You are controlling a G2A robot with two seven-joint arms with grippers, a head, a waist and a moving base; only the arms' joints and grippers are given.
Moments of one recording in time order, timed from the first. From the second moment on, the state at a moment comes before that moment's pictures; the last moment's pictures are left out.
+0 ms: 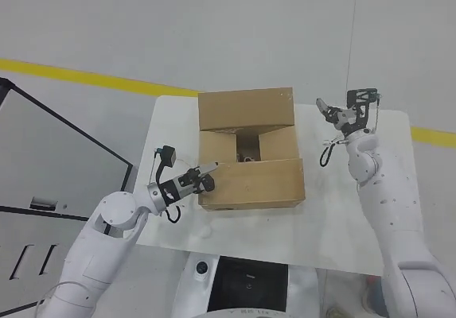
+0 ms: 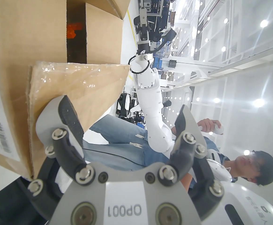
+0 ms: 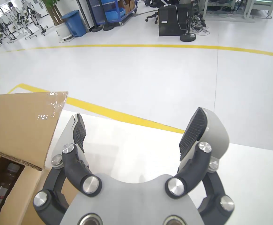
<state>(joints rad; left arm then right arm) 1.55 -1.09 -1.36 -1.73 -0.28 -0.05 -0.75 -0.89 -1.33 1.35 -0.82 -1.18 -0.32 -0.11</state>
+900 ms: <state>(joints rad) 1.55 -1.09 -1.36 -1.73 -0.28 -0.05 -0.75 -0.70 -1.36 1.17 -0.46 -1.32 -0.51 -0.48</state>
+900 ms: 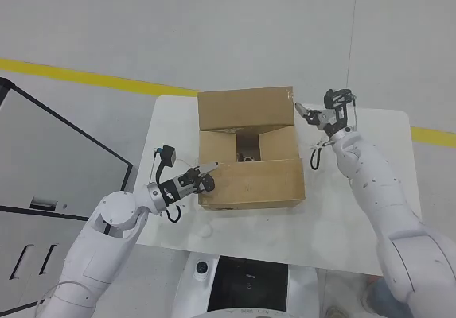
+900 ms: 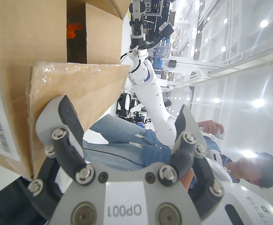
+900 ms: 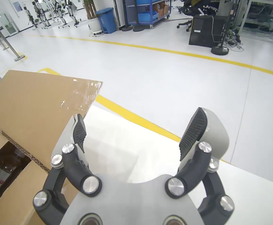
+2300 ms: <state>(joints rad) 1.55 -1.09 -1.36 -1.73 -0.28 -0.05 -0.75 -0.73 -1.32 1.07 -0.48 -1.54 -0.64 -0.71</state>
